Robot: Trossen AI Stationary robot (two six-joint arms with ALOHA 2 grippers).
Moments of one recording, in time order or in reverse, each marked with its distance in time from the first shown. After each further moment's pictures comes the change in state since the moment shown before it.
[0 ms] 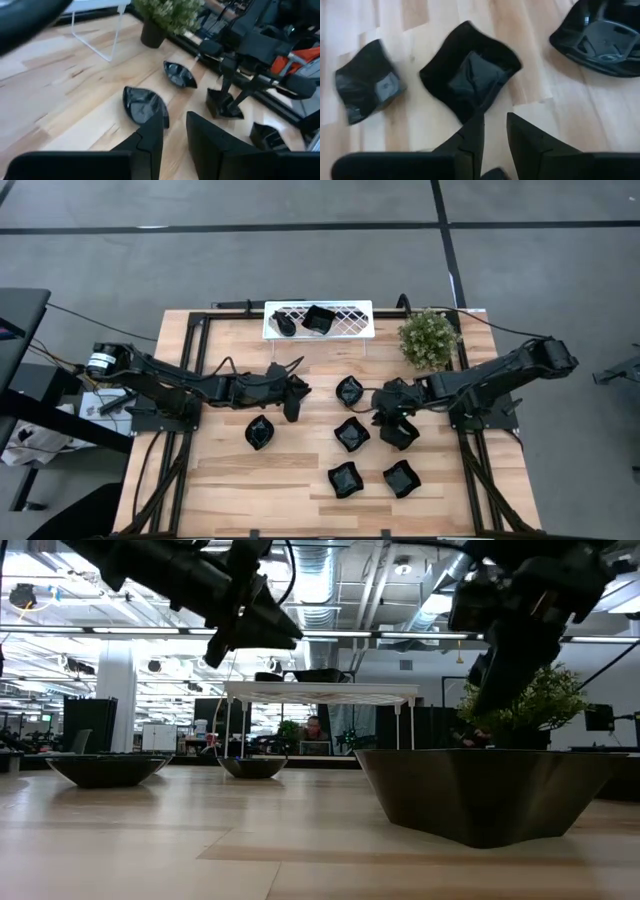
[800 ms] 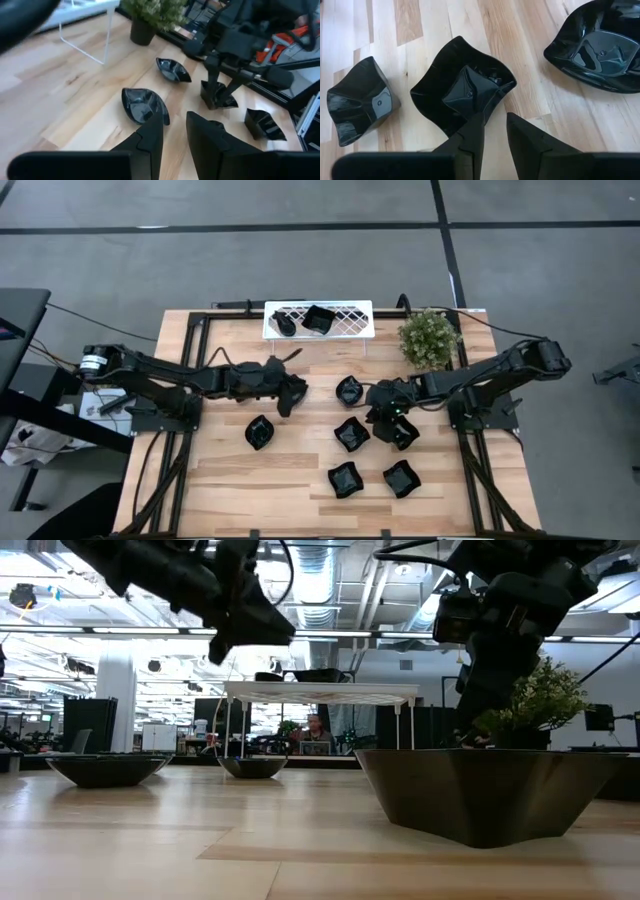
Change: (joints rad) left arm 0.102 -0.085 -0.025 -0.038 0.183 0.124; right arm -0.047 0.063 -0.001 0.091 -0.027 0.001
